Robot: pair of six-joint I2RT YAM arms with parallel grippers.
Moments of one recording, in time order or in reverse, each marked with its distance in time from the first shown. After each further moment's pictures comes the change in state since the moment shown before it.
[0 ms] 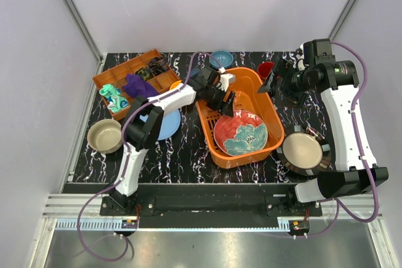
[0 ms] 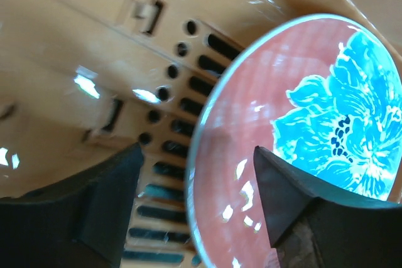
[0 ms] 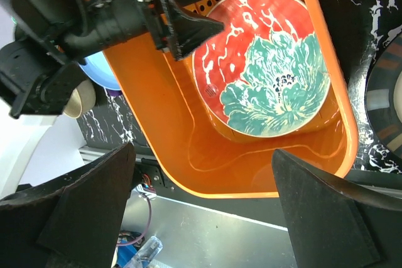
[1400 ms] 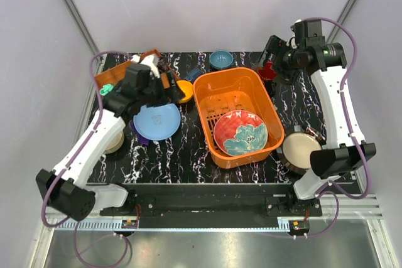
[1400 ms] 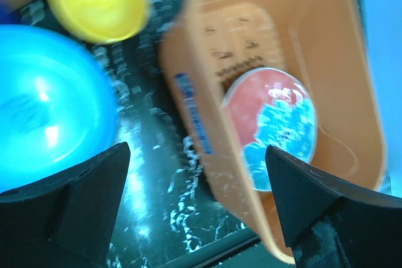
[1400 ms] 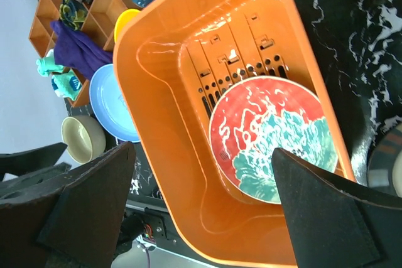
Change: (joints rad) left arm 0.189 -0.939 -0.428 -0.209 -0.423 -0.438; right arm 0.043 0.192 0.216 0.132 0.095 0.016
